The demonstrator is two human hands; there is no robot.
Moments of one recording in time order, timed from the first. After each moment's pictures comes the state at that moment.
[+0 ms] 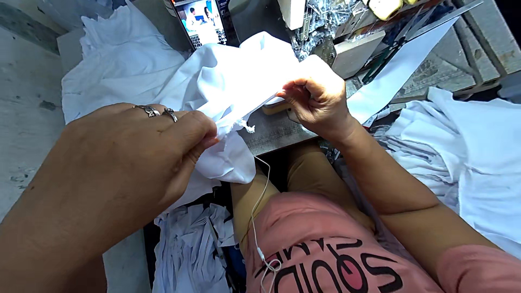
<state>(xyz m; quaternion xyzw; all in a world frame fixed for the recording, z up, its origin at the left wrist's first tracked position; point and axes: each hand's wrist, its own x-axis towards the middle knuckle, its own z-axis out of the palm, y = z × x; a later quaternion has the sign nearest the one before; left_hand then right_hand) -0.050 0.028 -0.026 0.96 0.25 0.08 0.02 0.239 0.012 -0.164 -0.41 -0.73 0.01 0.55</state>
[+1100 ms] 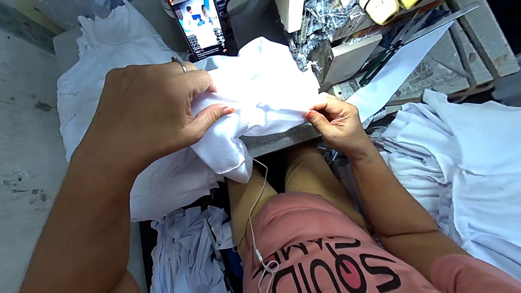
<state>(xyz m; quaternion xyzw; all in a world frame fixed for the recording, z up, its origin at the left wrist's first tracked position) -0.019 0.078 -0.048 0.96 0.28 0.10 0.01 0.271 -0.041 -0.189 -0.47 -0.65 0.26 0.54</state>
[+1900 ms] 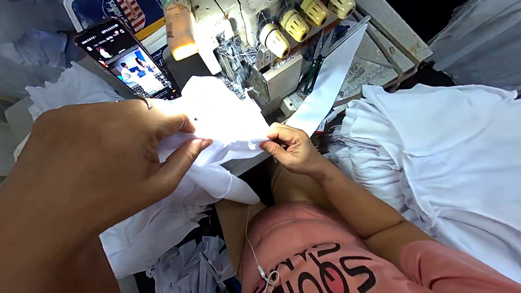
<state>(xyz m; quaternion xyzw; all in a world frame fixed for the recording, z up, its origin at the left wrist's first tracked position) 0.028 0.079 -0.030 0.97 0.21 0.10 0.06 0.262 -0.060 -0.191 -0.46 -0.60 0.26 0.59</state>
